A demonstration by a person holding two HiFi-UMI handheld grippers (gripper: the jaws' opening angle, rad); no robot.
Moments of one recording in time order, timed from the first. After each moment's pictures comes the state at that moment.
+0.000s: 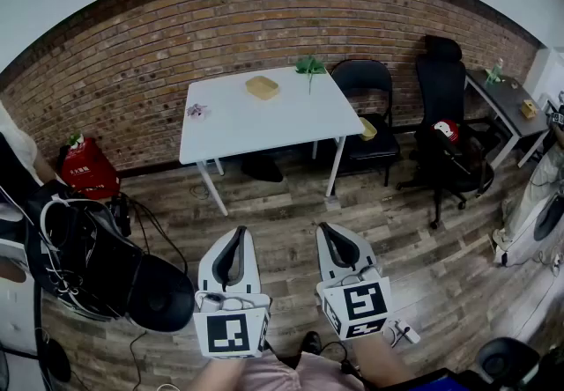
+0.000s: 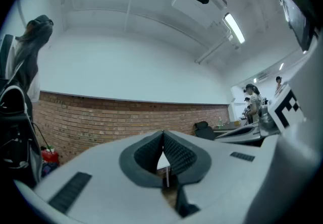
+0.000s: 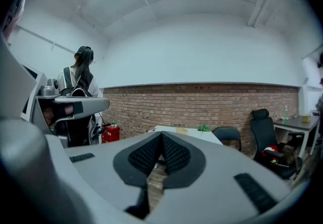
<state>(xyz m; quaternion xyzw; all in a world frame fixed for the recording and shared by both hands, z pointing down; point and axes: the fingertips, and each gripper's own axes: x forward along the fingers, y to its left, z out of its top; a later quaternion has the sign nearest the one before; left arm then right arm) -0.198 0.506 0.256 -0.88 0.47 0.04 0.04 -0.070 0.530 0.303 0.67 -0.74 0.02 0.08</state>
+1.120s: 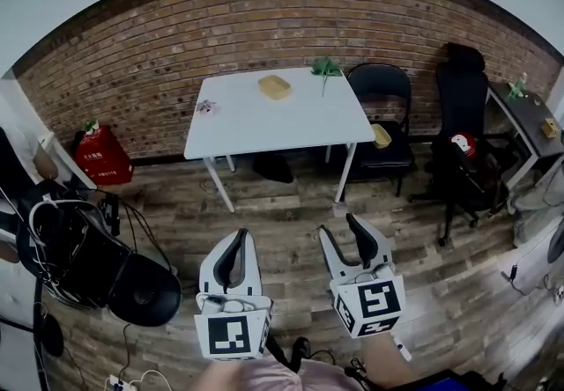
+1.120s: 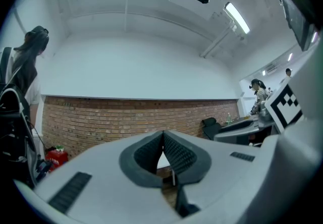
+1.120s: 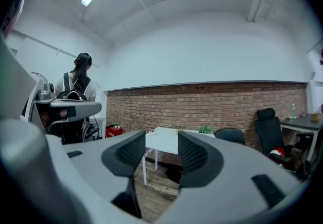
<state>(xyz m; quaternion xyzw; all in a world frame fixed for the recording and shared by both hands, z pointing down) -0.151 0.495 0.246 -0.86 0.51 0.00 0.06 0.002 0.506 0.285 0.64 -0.76 0.03 0.07</state>
